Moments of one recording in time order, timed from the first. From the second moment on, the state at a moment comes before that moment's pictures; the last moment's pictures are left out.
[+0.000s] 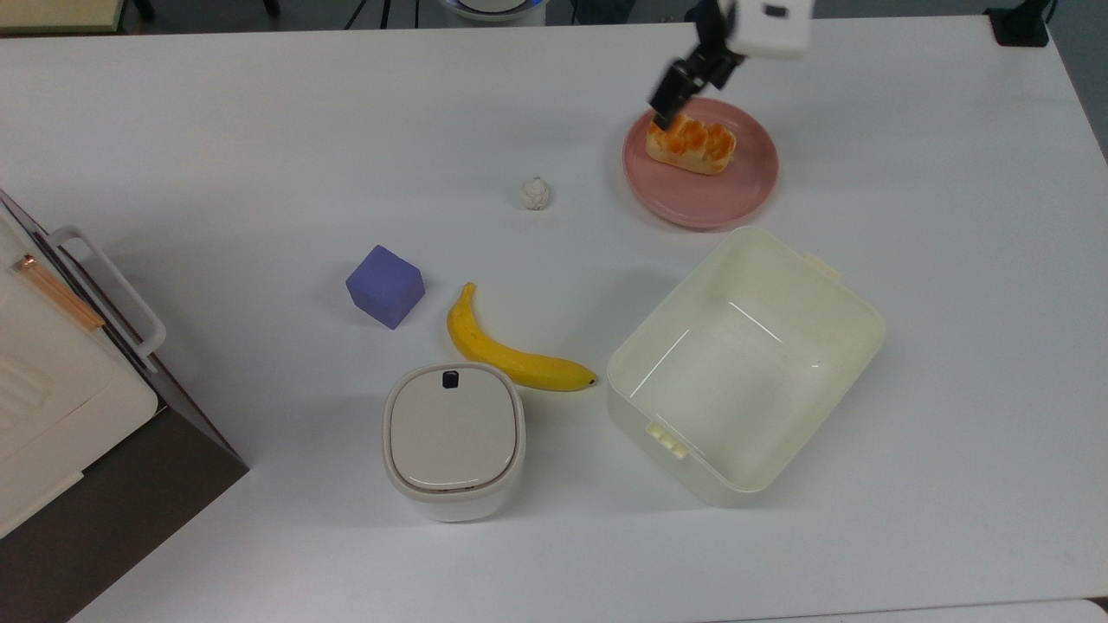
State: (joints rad) arm 0.51 0.06 -0.03 -1.86 -0.13 1.82 -0.21
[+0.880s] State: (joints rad) arm -0.04 0.04 -0.05 -1.61 -0.03 1.66 0.07
